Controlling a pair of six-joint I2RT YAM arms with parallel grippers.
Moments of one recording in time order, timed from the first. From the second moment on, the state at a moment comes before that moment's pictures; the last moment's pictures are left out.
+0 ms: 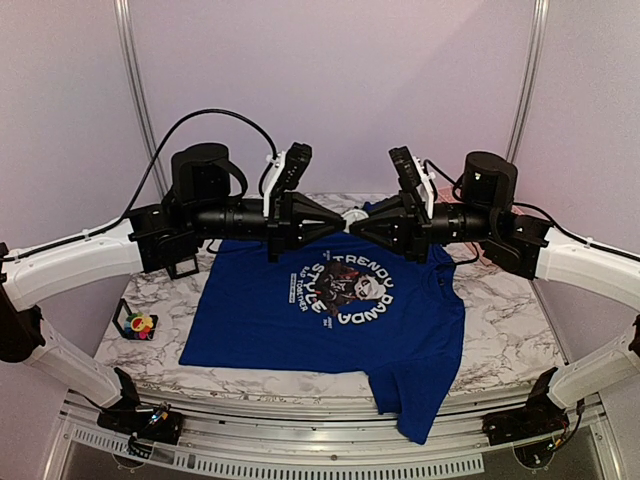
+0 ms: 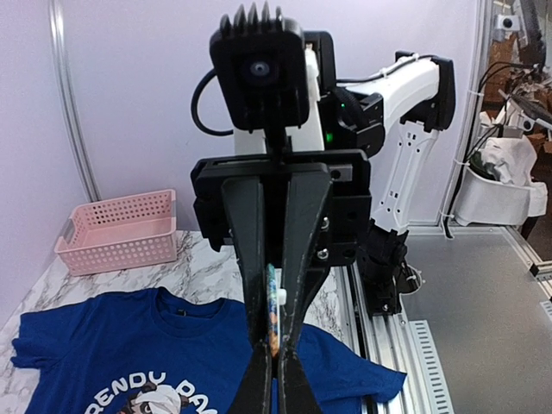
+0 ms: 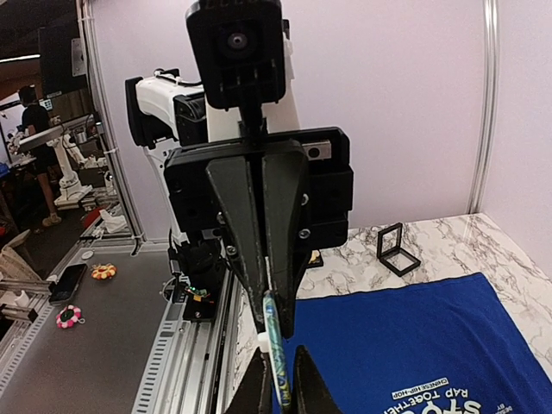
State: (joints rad) left arm -0.92 1.38 1.21 0.07 0.59 0.05; right arm 0.80 1.31 1.08 0.18 -0.76 0.08
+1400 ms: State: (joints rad) left arm -0.94 1.35 1.19 0.06 0.56 0.20; right arm 0.80 1.18 1.12 -0.06 -0.64 -0.14
